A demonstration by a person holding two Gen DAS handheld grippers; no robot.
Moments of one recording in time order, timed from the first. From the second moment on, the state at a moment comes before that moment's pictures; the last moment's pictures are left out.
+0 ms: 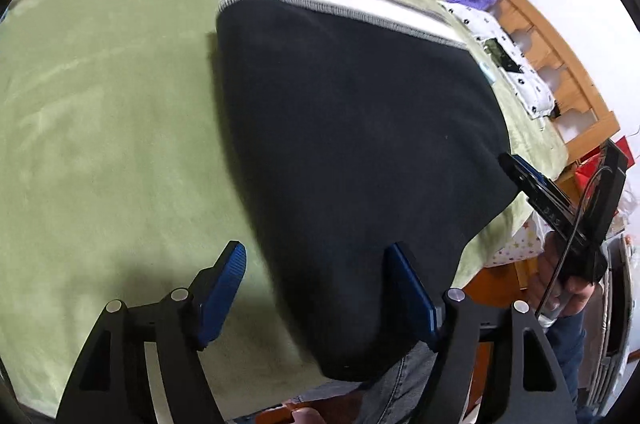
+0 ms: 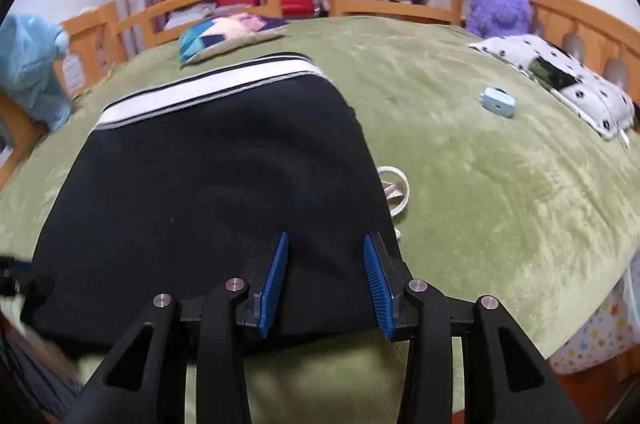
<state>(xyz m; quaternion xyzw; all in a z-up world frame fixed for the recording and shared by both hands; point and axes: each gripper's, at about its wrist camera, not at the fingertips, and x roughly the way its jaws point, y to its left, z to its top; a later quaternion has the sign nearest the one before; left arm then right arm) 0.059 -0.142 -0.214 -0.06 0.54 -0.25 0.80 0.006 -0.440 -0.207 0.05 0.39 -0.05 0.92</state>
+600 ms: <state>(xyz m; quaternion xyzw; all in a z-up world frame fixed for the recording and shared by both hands) 0.128 -0.157 -0.218 -0.08 0.51 -0.21 0.83 0.106 -0.476 -0.205 0.10 0.45 0.01 0.89</state>
